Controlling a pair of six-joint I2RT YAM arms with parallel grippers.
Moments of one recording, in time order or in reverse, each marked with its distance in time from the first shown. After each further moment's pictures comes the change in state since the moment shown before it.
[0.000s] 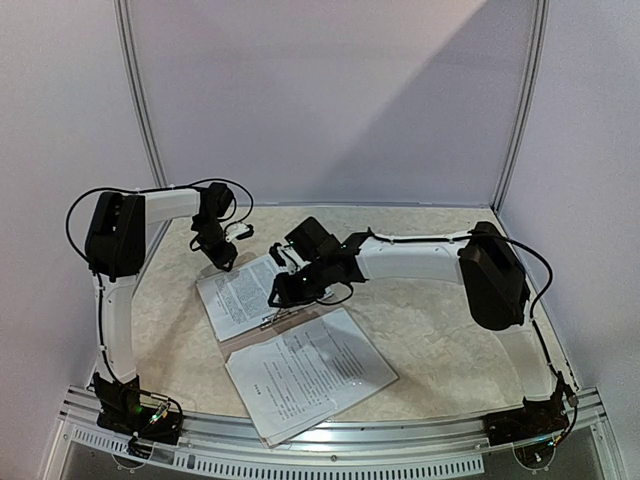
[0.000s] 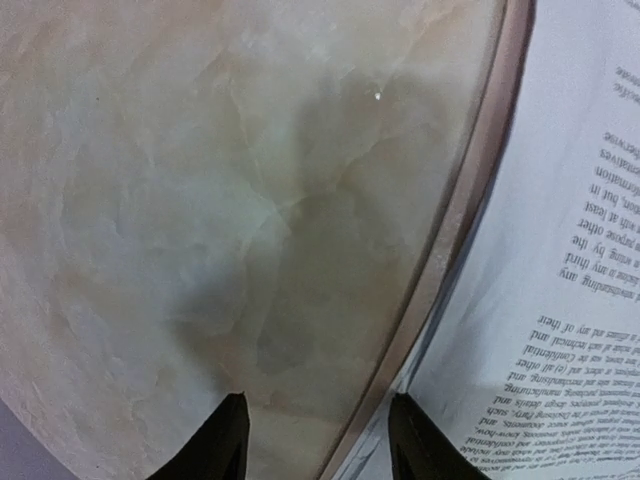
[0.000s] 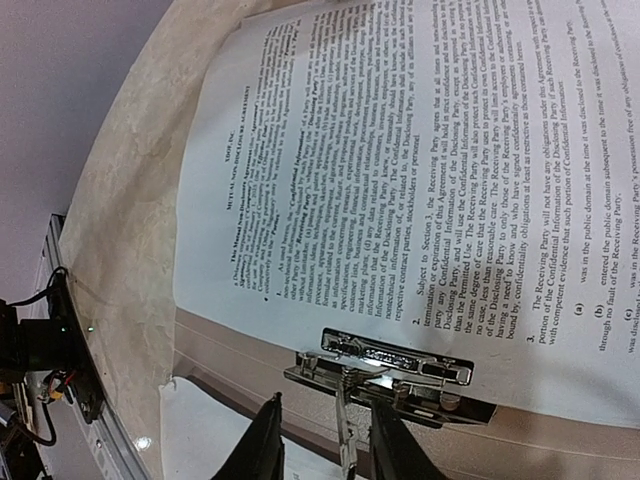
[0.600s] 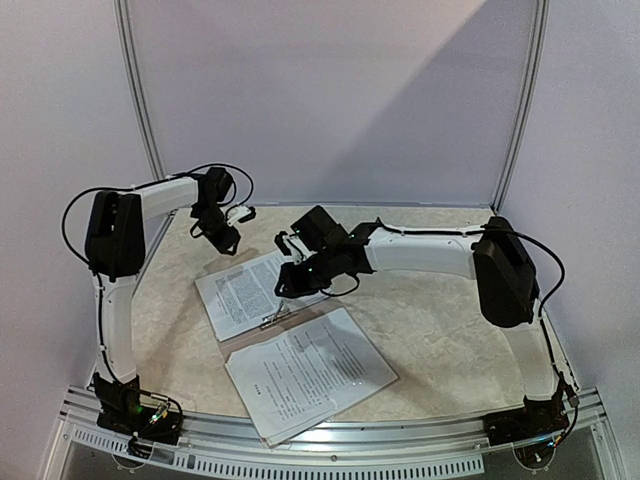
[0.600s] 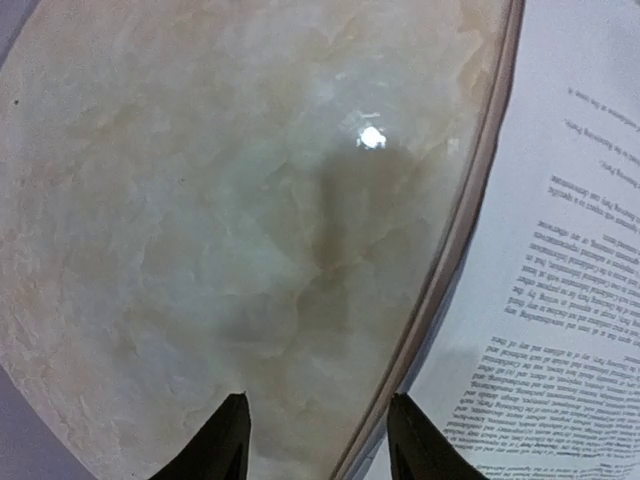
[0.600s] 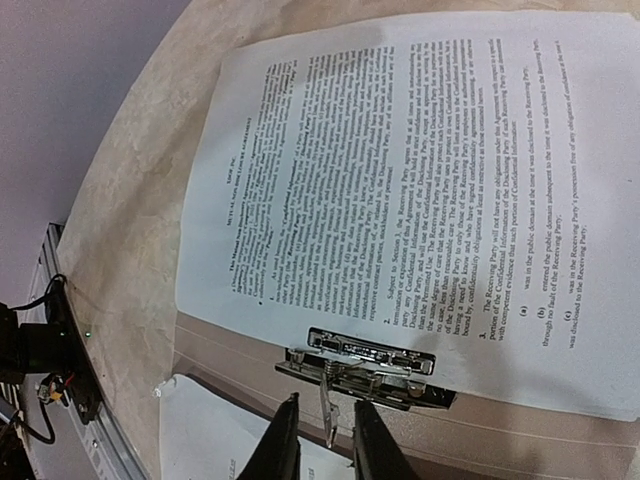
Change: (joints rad) left arm 0.000 -0.001 0.122 -0.027 0.044 -0.016; right arm -0.018 -0.060 -0.014 -0.027 0.039 -0.032
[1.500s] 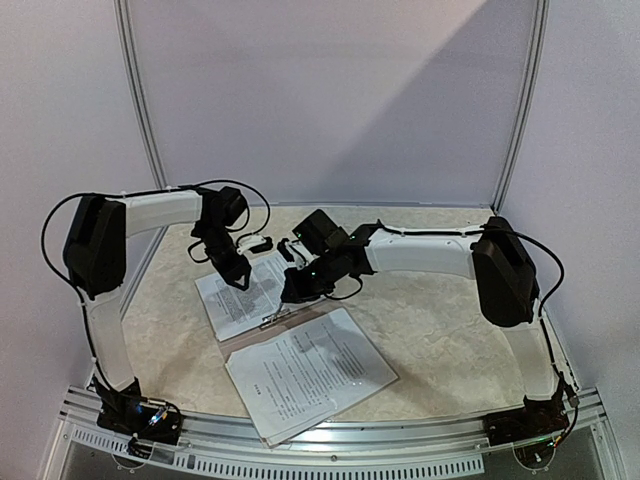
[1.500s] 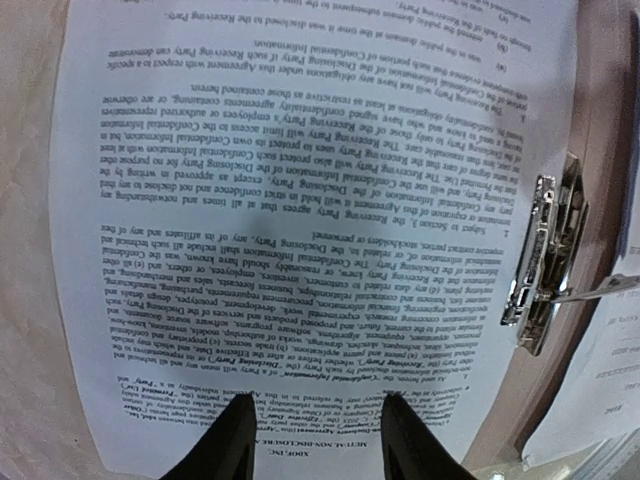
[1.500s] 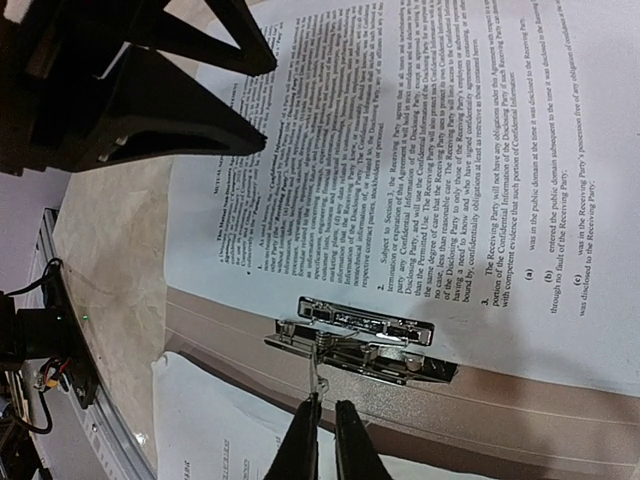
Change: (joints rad) left arm -0.156 -0.238 -0.329 -0.087 0.169 -0.048; right arm -0.005 0.000 -0.017 -0.046 -0.032 0.001
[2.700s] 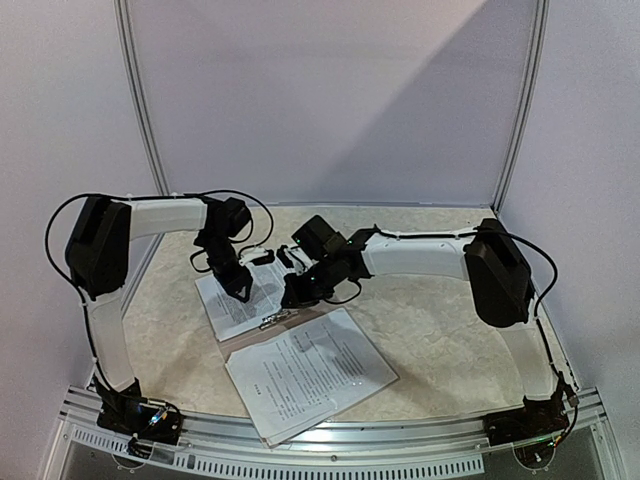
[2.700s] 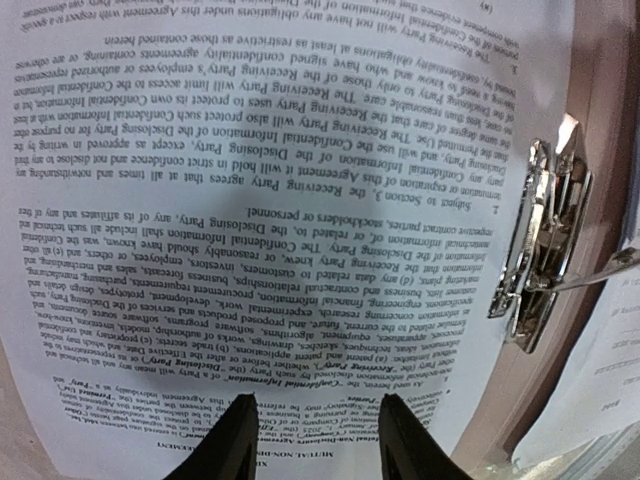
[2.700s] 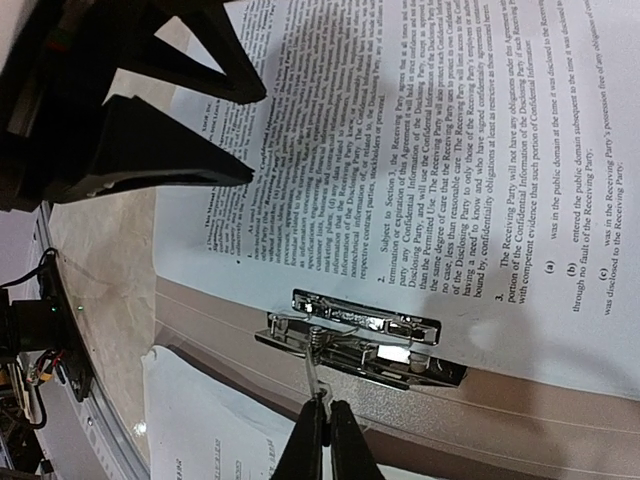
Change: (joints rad) left arm -0.028 0.006 -0.064 0.002 0.007 -0.018; right arm -0.001 0.031 0.000 0.004 -0.034 -0.002
